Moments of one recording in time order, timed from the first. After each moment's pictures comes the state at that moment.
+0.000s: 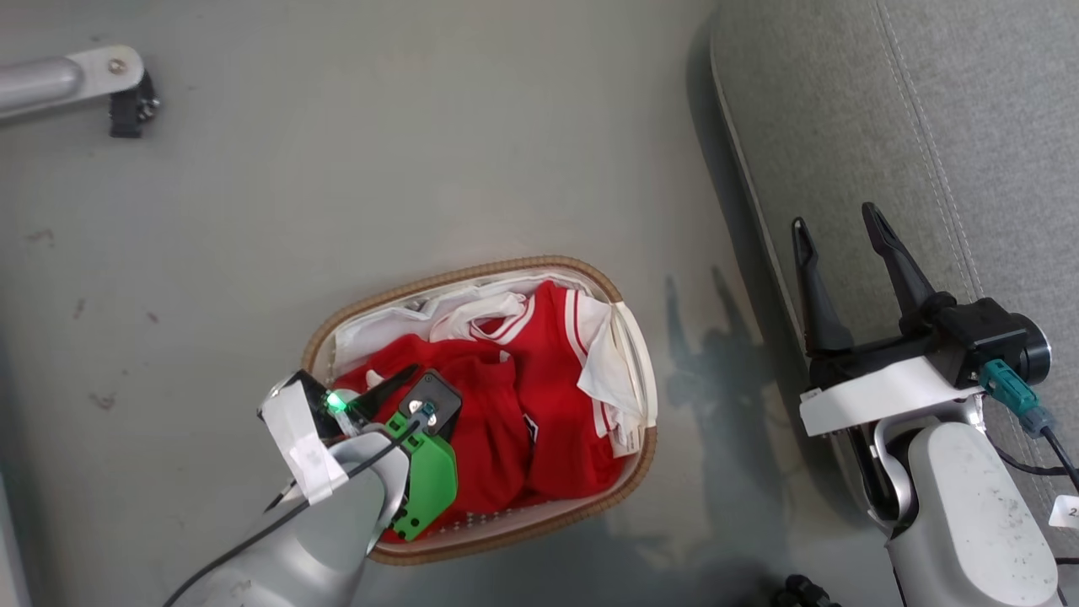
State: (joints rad) left arm -0.68 0.05 -0.74 1.16 -0.05 -0.13 -0.20; right arm -0.30 -0.05 0.03 0.13 0.11 0.13 -0.26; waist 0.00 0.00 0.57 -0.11
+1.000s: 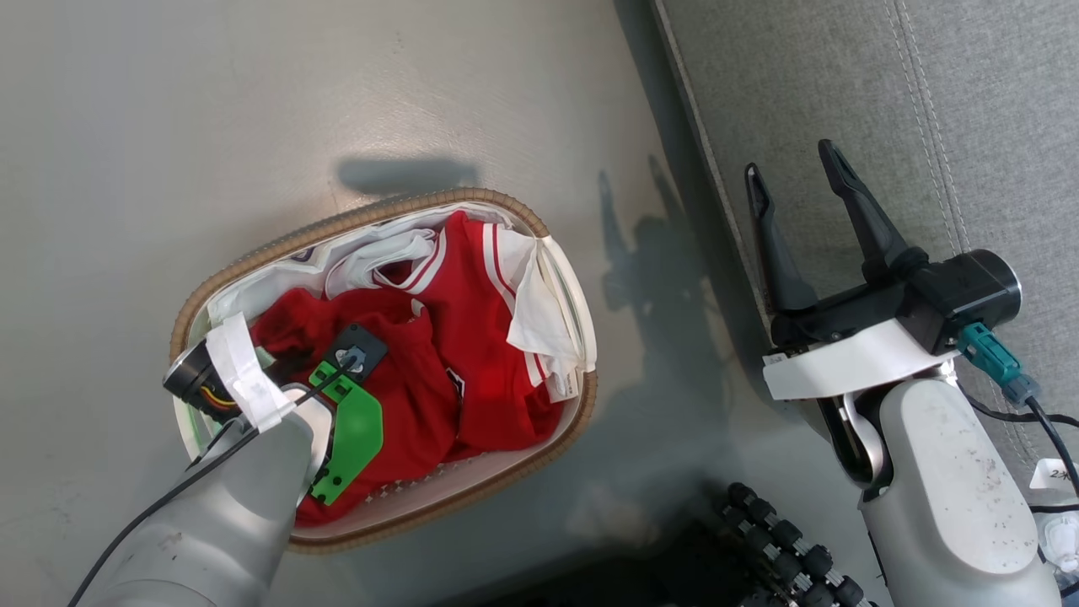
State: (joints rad) left arm -0.82 0.14 -0.87 1.28 -0.18 -0.13 -0.01; right arm -0.39 -0.05 0.12 0.07 0.13 0.13 -0.26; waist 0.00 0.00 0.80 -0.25
